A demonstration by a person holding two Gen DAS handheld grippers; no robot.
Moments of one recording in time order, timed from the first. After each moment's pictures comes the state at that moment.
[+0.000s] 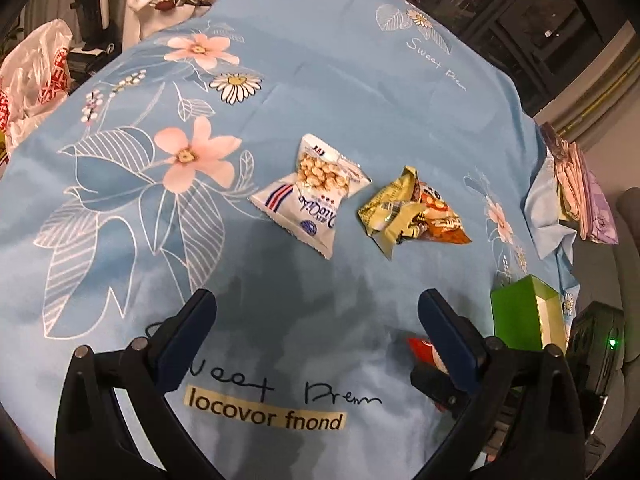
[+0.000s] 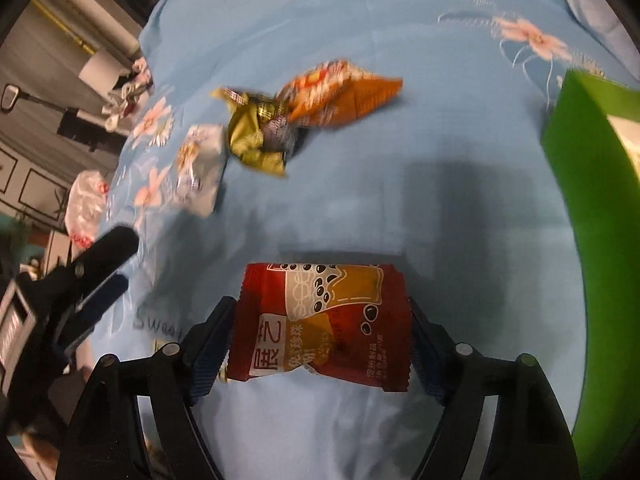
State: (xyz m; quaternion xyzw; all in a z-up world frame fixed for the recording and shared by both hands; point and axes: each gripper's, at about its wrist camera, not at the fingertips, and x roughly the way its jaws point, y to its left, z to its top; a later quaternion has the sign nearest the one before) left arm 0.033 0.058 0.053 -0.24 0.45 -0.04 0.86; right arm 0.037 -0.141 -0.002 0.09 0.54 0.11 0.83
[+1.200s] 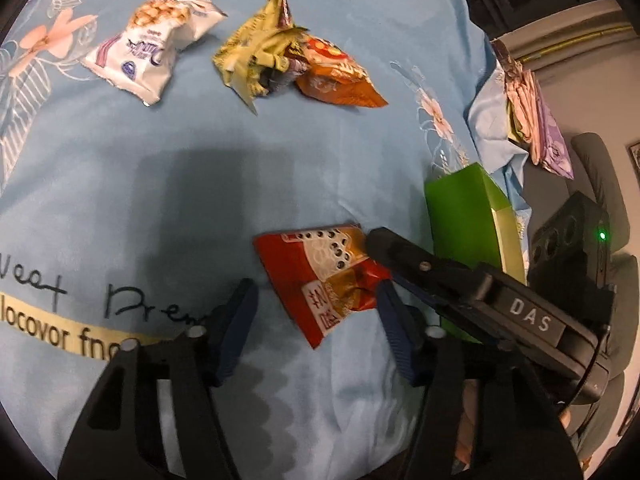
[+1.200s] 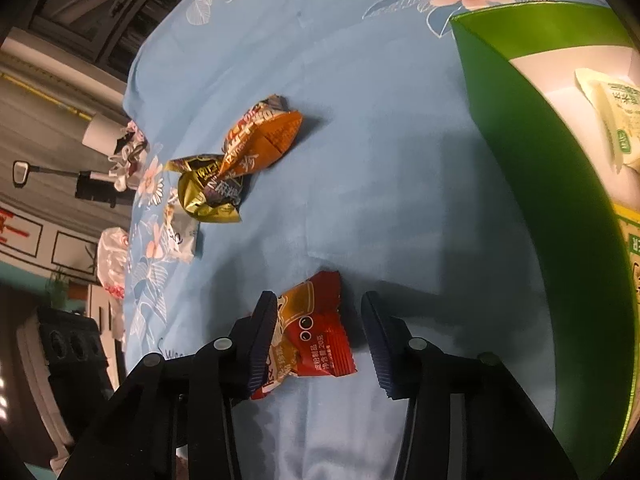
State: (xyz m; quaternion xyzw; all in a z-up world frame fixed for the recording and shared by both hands) left arm 0.023 -0.033 0.017 -0.27 0.55 -0.20 0.77; right arm 0.046 -0.209 -0.008 0.21 0.51 0.11 0.82
